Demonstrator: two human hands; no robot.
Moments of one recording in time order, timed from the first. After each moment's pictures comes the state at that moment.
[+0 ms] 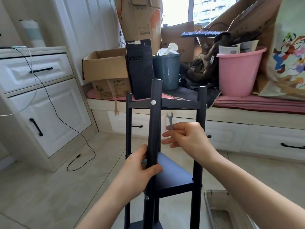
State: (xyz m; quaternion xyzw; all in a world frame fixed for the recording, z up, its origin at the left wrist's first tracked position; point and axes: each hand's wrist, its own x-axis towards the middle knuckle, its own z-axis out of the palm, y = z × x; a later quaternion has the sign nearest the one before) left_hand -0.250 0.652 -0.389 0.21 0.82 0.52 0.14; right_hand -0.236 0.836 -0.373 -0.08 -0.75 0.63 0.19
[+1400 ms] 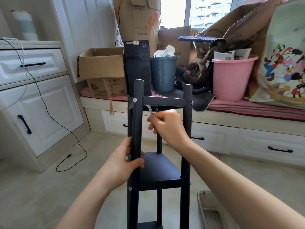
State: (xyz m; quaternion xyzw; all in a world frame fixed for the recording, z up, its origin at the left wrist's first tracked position) left_hand -0.285 0.626 -0.391 0.21 0.81 0.53 0.13; right_hand -0.284 0.805 -0.352 -0.05 -0.83 0.49 0.27
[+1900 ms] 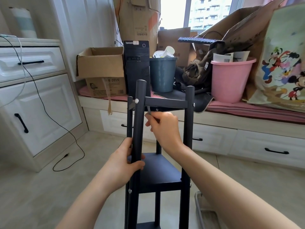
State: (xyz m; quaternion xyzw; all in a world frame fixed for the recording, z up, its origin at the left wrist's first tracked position) left_hand -0.281 0.627 -0.388 0.20 0.82 0.51 0.14; right_hand -0.296 0.796 -0.367 -0.03 -0.83 0.43 0.35
